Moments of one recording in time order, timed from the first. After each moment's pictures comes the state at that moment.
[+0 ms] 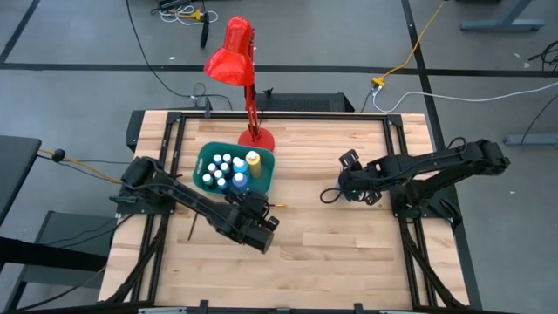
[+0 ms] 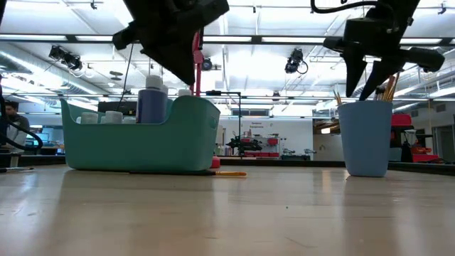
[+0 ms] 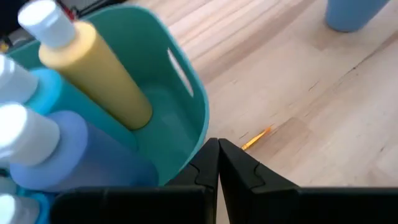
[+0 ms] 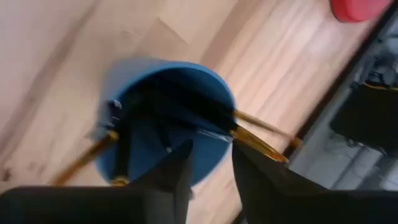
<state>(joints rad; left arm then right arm) -0.42 1.86 1.45 -0.99 -0.83 -1.25 0.14 1.23 0.97 -1.09 0.45 -0.59</state>
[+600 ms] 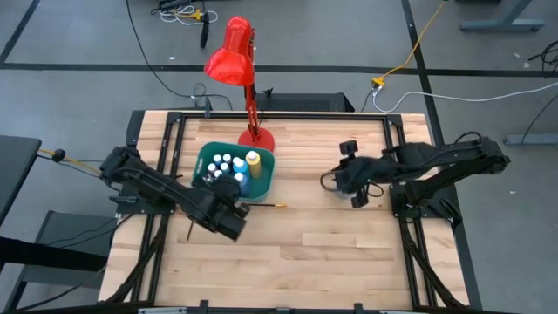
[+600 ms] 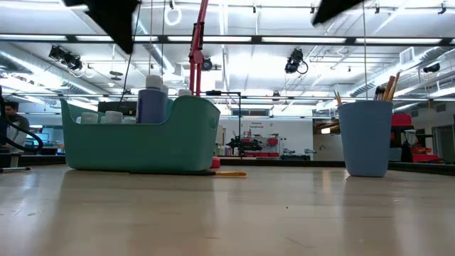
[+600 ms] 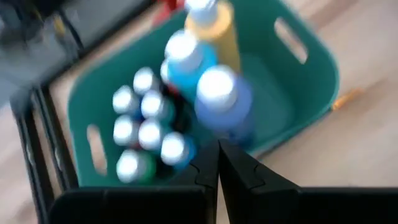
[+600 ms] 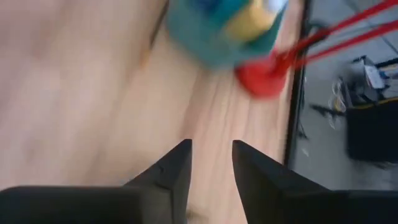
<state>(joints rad) -0.45 1.64 1.45 -1.48 -0.73 -1.38 0.19 1.23 1.29 -1.01 0.36 -0.34</state>
